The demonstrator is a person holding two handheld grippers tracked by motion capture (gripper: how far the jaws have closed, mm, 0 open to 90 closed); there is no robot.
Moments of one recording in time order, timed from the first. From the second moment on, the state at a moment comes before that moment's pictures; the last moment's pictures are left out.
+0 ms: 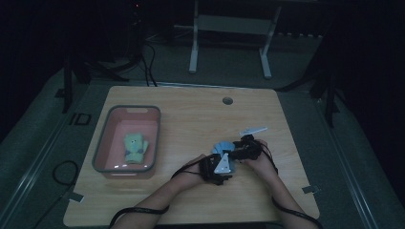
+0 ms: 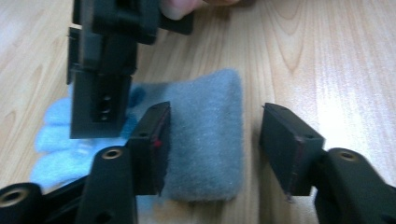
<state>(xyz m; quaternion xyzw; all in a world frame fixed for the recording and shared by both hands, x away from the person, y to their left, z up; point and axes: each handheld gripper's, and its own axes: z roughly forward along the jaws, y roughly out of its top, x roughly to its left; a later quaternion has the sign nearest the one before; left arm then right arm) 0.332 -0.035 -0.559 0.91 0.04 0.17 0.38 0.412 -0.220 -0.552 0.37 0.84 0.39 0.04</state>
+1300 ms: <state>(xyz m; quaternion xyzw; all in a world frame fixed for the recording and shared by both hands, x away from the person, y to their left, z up) 0.338 0.010 -0.494 0.92 0.05 0.15 0.37 0.410 -0.189 -0.507 0.34 0.83 0.45 -0.04</state>
